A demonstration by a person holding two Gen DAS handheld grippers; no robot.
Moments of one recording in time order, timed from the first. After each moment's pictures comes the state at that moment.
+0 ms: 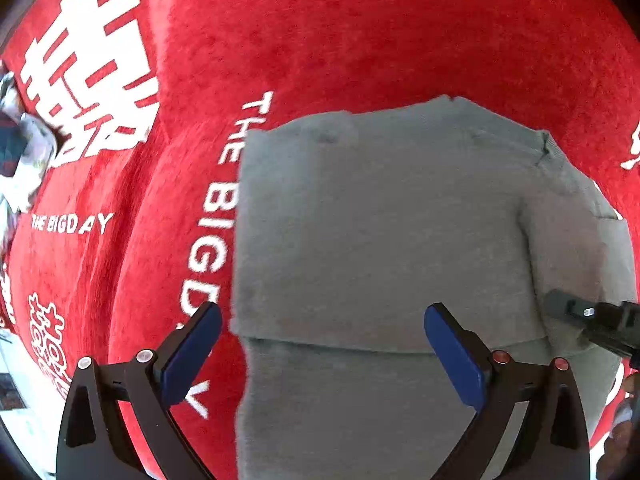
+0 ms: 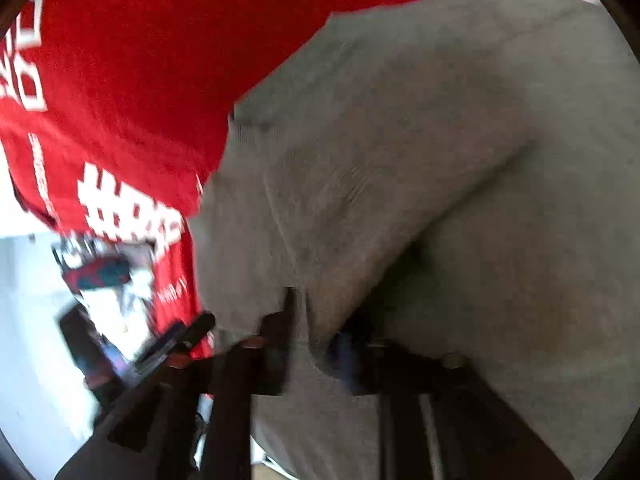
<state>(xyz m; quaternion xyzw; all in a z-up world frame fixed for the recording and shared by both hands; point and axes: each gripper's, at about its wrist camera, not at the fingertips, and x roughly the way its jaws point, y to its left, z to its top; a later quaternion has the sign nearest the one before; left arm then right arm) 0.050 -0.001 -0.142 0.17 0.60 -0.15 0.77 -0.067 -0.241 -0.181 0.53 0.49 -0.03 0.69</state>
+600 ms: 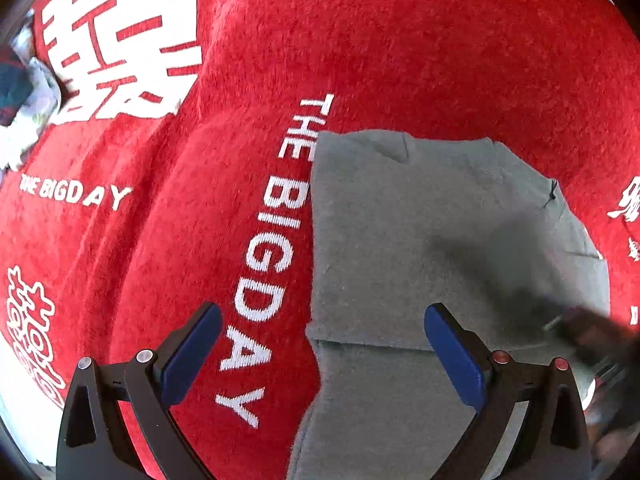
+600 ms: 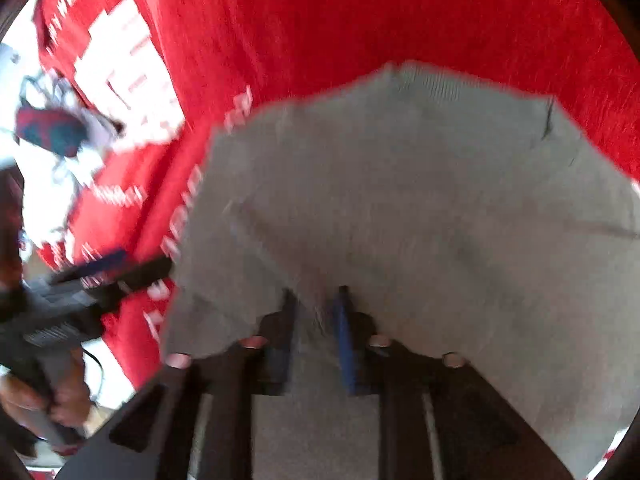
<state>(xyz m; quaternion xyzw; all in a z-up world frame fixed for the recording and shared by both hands) 0.081 0.056 -0.133 0.08 0.62 -0.16 0.76 0.019 -0.110 -0.160 0.24 0.59 0.03 0.77</state>
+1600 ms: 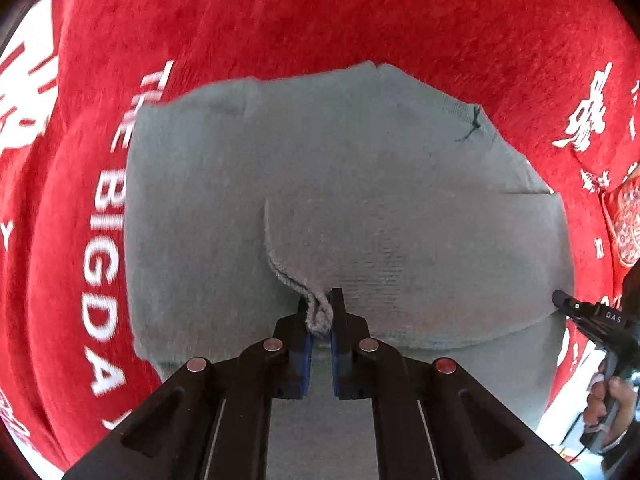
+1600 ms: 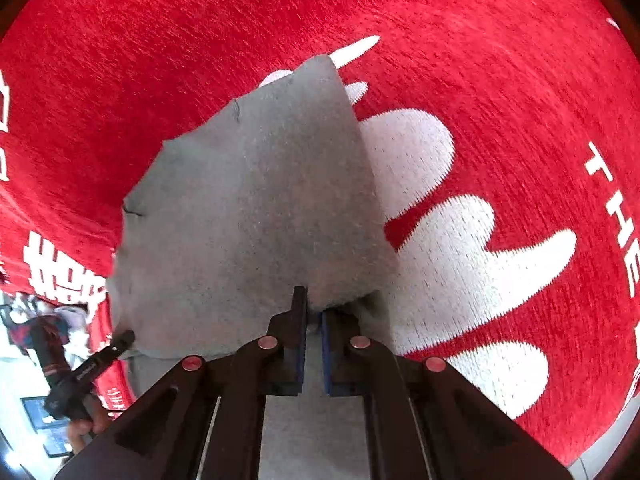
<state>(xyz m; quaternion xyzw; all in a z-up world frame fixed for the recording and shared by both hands) 0.053 -0.012 -0.166 0.08 0.65 -0.29 0.70 -0.189 -0.310 -0.180 0.48 0.49 -0.20 0.70</state>
